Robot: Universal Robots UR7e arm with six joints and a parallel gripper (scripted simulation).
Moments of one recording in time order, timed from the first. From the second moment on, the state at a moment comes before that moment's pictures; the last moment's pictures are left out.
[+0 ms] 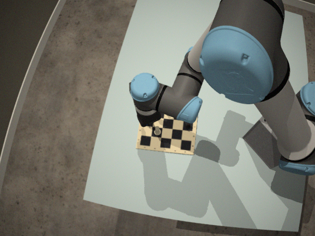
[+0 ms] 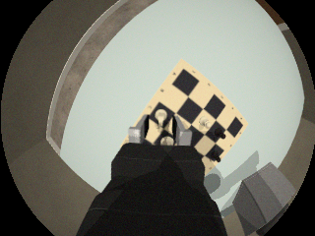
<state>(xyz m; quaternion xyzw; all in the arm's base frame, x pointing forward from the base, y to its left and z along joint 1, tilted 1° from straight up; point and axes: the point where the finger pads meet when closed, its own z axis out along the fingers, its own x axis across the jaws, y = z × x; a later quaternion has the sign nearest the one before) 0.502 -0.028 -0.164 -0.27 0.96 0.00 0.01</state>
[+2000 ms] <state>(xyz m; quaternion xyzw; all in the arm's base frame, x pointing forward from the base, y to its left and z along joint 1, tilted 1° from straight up) 0.503 -0.028 -0.198 -0.27 0.96 0.00 0.01</state>
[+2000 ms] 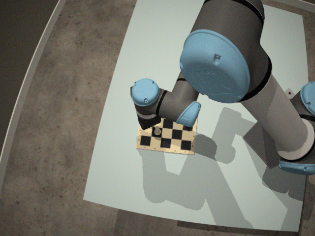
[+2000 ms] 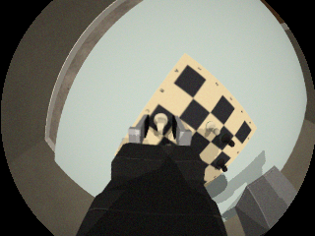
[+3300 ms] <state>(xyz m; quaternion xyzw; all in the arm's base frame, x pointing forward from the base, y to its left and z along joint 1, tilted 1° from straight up) 0.503 -0.028 -0.198 -0.27 0.96 0.00 0.01</state>
